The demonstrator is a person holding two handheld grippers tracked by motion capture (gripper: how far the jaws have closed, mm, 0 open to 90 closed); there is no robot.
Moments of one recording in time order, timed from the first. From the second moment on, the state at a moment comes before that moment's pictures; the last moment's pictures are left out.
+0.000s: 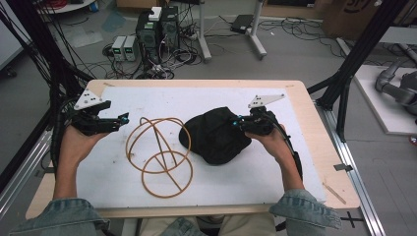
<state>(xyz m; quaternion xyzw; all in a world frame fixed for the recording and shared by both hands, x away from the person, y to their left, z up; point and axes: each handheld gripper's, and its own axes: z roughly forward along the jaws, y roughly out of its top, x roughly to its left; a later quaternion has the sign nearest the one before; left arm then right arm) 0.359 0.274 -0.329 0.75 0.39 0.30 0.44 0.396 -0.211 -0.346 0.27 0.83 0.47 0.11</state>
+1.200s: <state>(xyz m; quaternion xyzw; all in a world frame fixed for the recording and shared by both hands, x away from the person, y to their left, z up) 0.358 0.277 -0.329 0.75 0.40 0.30 0.44 0.394 -0.228 -0.319 0.30 0.75 0.58 0.11</state>
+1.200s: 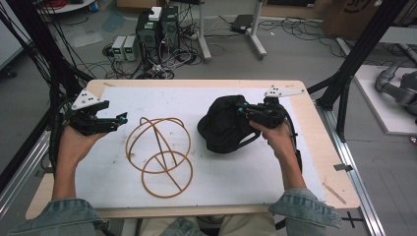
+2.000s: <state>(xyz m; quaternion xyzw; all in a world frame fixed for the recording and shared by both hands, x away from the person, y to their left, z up) 0.359 0.277 -0.329 0.75 0.39 0.30 0.44 0.401 -0.221 -0.288 0.33 0.67 0.66 0.08</state>
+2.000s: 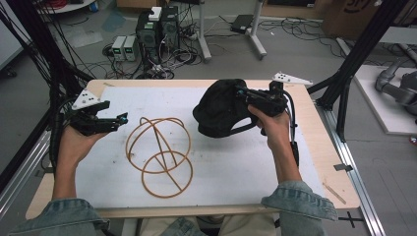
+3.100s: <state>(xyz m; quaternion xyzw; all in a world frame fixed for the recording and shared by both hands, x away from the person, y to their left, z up) 0.358 0.276 -0.324 0.75 0.39 0.30 0.45 0.399 -0.172 -0.245 0.37 0.57 0.73 0.03</state>
